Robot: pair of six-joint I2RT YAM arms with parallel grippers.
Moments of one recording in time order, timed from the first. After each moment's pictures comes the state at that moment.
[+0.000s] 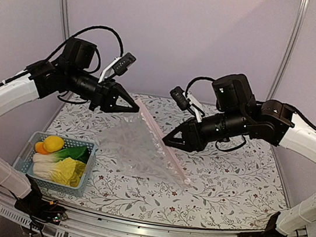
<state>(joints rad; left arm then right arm) -0.65 1.33 1.37 -0.54 0.98 0.01 1.03 1.43 1.45 -0.64 -0.36 0.27</state>
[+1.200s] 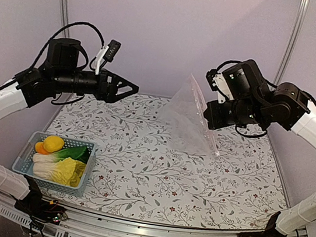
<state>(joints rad) -0.66 1.21 1.27 -0.33 0.41 -0.24 0.98 1.45 1.65 -0.96 0.34 0.36</state>
